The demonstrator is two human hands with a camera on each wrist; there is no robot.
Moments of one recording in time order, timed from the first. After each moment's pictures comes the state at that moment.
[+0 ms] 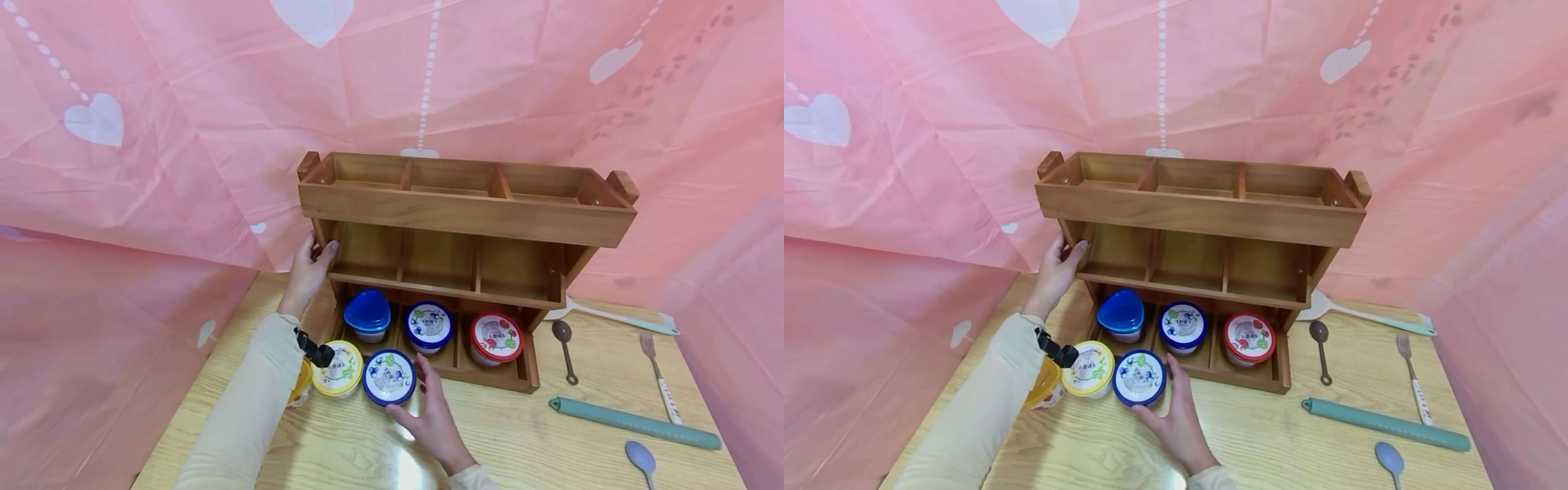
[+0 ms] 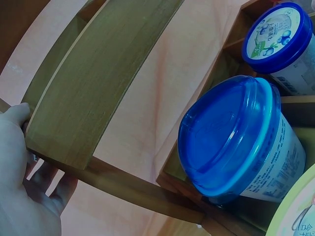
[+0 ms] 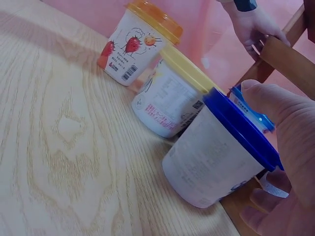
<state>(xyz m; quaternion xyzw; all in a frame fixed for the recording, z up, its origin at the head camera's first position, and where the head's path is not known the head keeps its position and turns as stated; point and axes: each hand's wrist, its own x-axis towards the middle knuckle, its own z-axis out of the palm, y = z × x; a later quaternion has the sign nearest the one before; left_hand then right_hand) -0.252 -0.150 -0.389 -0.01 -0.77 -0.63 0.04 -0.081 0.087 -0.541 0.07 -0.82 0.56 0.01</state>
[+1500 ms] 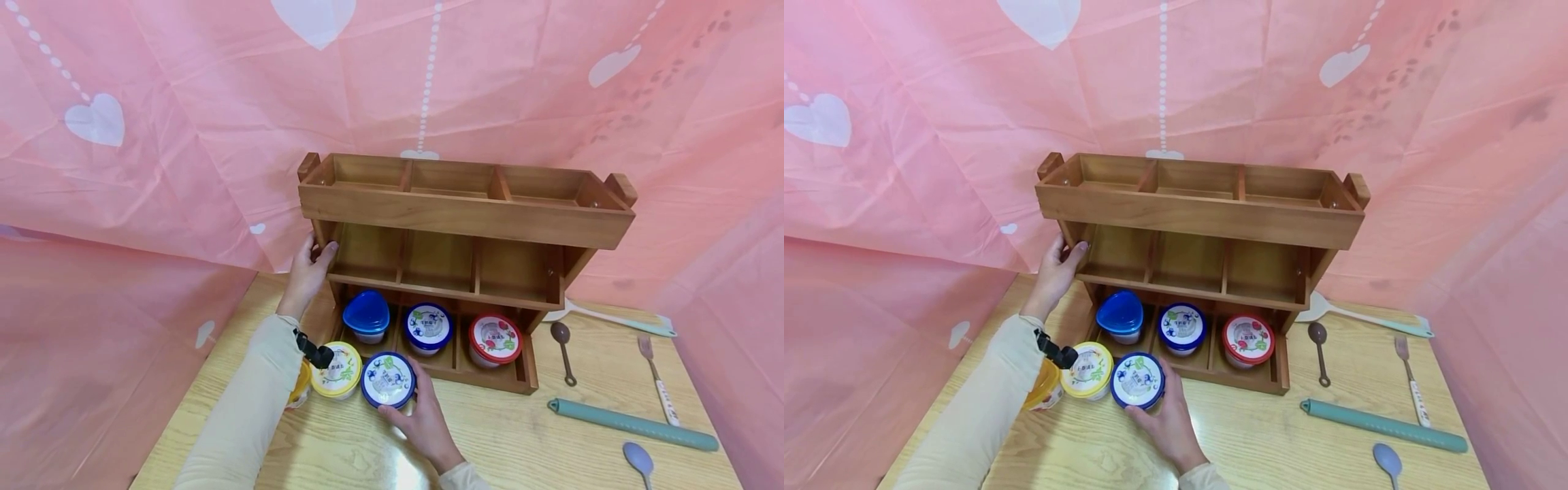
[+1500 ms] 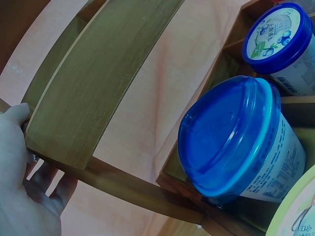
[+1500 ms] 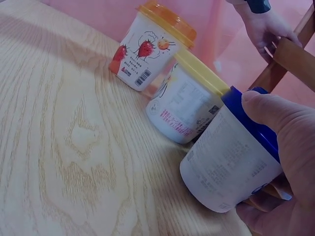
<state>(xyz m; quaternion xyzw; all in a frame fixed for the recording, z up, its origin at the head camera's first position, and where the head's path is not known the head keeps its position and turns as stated) -0.271 -0.157 -0.420 -0.02 -0.78 -0.63 0.06 -0.084 0.075 -0.545 0.03 -0.82 0.57 -0.02</state>
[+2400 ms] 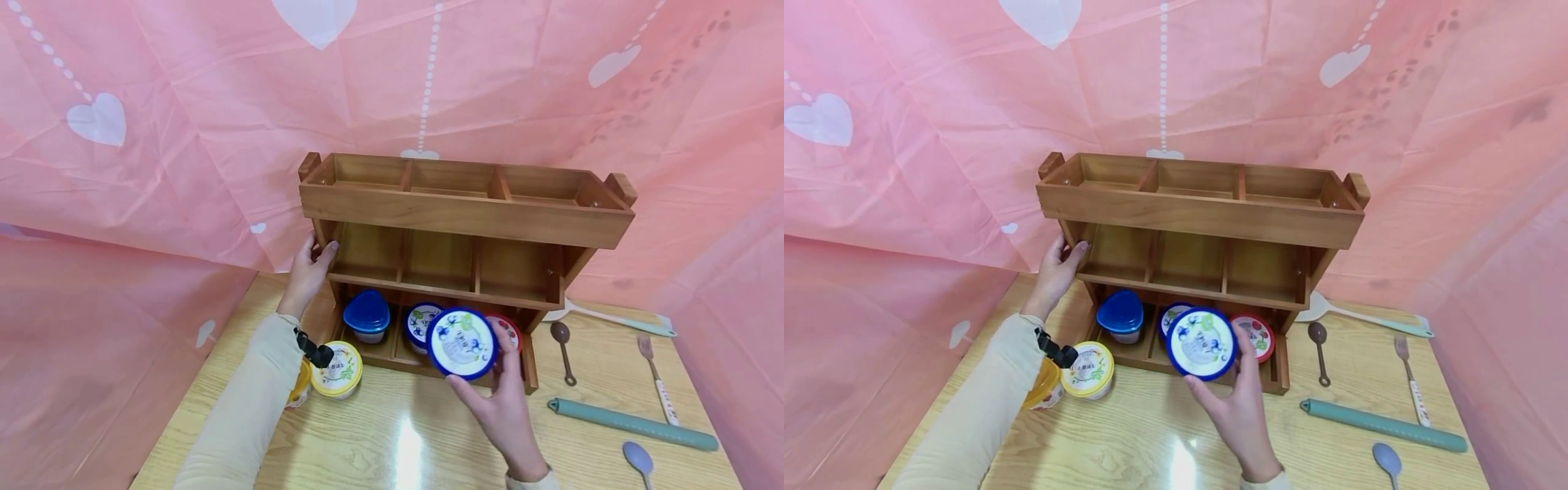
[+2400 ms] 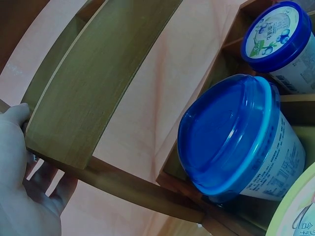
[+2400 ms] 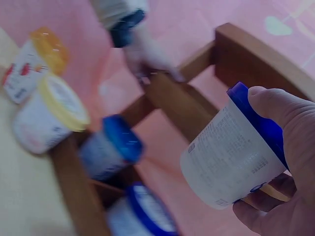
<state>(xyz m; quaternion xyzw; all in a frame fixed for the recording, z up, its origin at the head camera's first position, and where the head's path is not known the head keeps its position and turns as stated) -0.273 -0.158 -0.422 -0.02 -0.77 -0.63 0.06 -0.078 0.151 -0.432 0.02 -0.77 0.62 0.12</state>
